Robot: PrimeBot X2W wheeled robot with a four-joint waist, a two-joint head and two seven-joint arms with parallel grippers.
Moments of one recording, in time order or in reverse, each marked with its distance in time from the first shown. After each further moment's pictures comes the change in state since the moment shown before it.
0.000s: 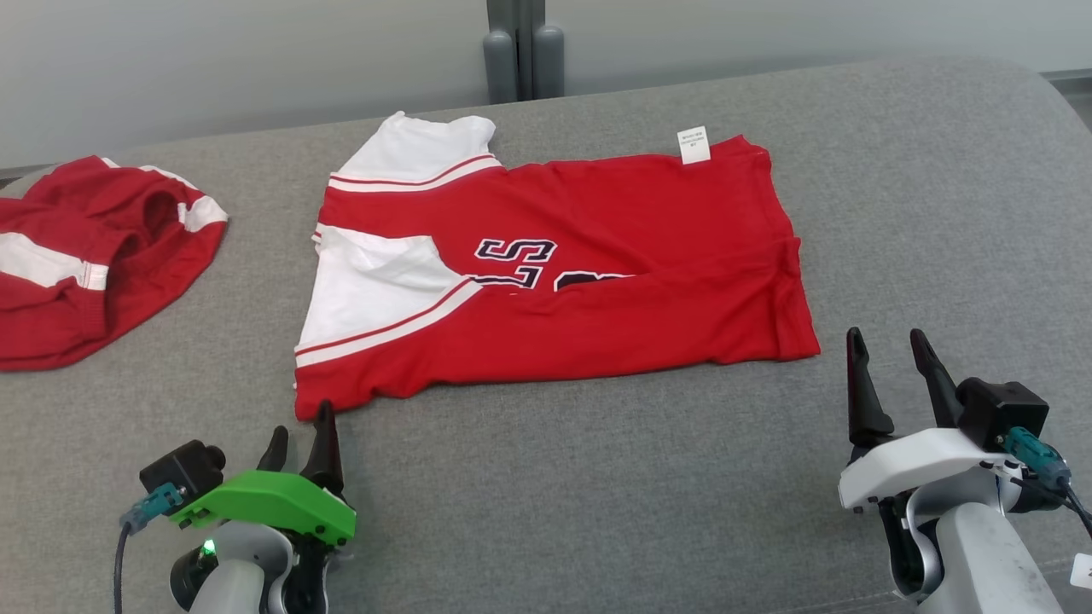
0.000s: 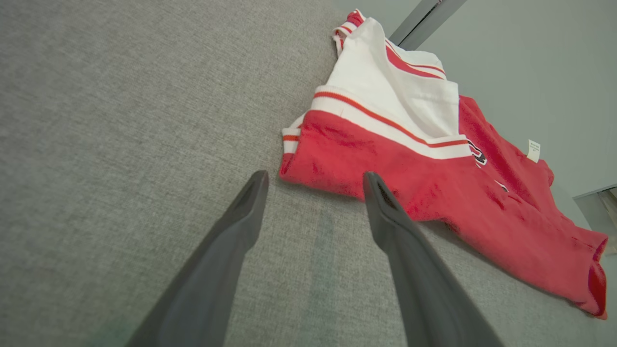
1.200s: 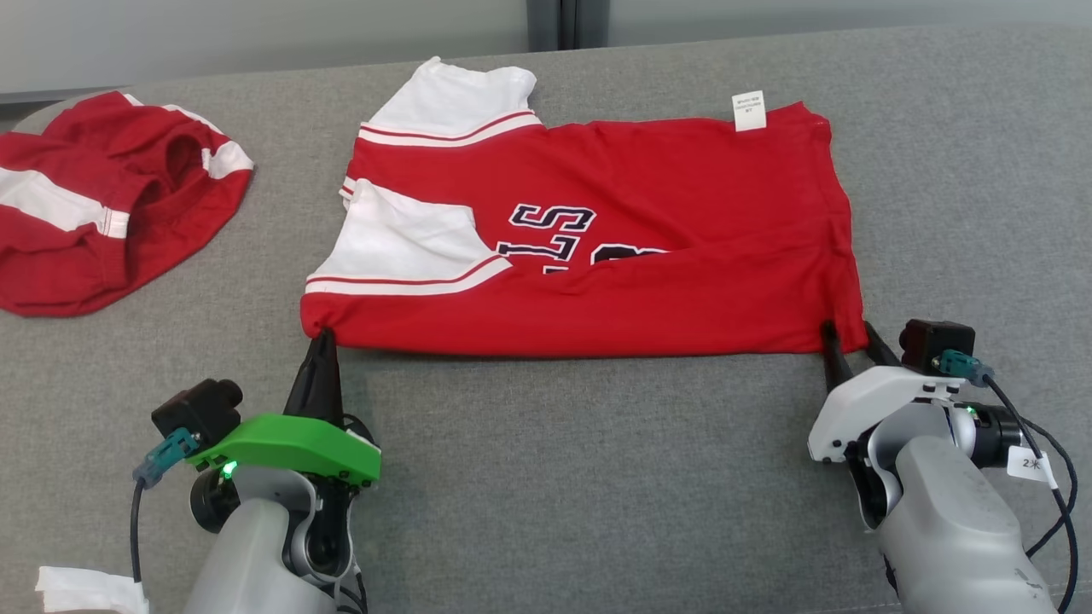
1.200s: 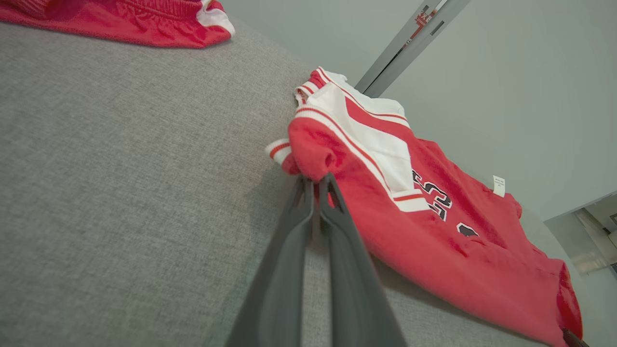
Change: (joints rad) left arm -0.092 -0.006 -0.089 -0.049 -0.020 -0.019 -0.104; right arm -0.348 -0.001 -0.058 0.586 -0.114 0.000 0.010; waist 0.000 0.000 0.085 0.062
